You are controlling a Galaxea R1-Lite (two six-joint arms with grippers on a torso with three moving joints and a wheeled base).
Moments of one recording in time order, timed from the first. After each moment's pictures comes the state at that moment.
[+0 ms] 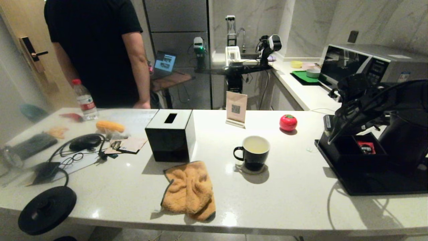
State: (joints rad) left arm 0.00 0.00 0.00 0.01 -0.01 0.01; right arm -0.01 2.16 -1.76 0.42 -0.16 0.05
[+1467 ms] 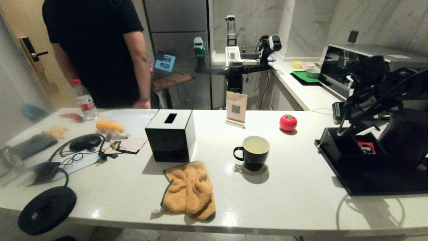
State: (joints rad) left arm 0.00 0.00 0.00 0.01 -0.01 0.01; right arm 0.00 2.03 -1.74 0.42 -0.18 0.06
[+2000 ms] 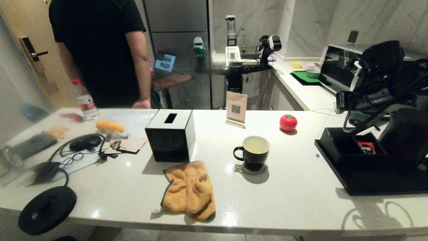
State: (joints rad) left arm 0.00 0.00 0.00 0.01 -0.01 0.01; right arm 0.03 1.91 -1.66 0.34 -0.18 0.05
